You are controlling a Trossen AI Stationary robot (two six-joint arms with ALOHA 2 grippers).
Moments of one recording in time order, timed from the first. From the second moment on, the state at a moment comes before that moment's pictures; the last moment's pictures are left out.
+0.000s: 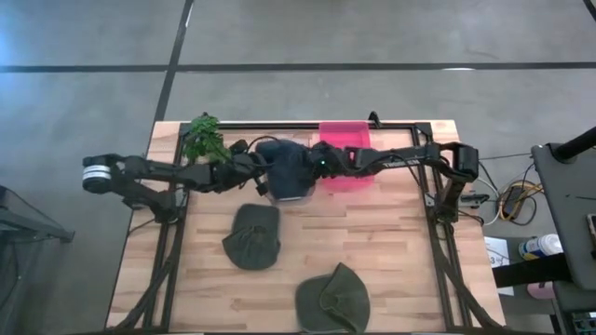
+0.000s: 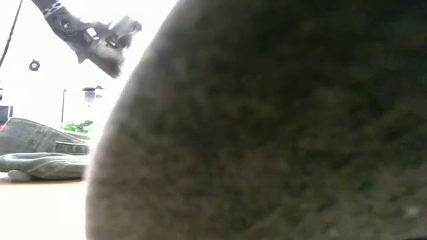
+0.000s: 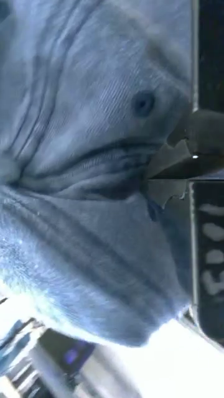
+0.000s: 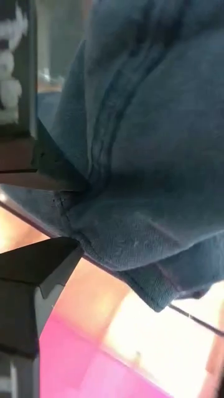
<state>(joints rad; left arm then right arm) 0.23 1.29 0.57 0.21 -0.48 0.11 -0.21 1.80 1.16 -0.17 0.19 0.70</state>
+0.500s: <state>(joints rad) 0.24 1.13 0.62 0.17 -0.52 0.24 -0.17 1.70 1.17 -0.35 0.35 0.45</state>
